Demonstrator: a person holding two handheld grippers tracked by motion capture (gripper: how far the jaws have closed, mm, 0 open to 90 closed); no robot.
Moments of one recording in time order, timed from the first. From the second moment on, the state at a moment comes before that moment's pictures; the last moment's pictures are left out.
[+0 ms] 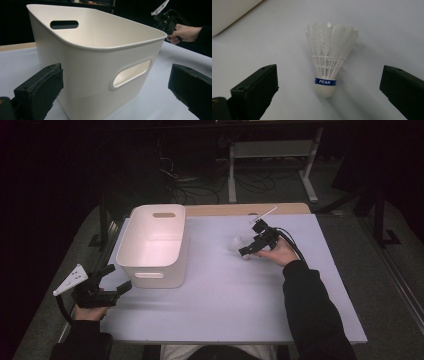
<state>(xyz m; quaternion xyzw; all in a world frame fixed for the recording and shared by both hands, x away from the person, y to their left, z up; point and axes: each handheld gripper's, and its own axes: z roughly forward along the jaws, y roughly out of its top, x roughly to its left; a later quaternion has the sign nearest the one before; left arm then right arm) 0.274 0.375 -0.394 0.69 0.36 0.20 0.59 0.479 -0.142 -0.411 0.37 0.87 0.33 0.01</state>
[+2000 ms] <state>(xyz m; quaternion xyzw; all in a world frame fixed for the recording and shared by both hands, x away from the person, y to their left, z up) 0.274 0.375 -0.394 0.70 0.36 0.20 0.59 0.489 -0.128 -0.430 0.33 0.90 0.28 -0.02</state>
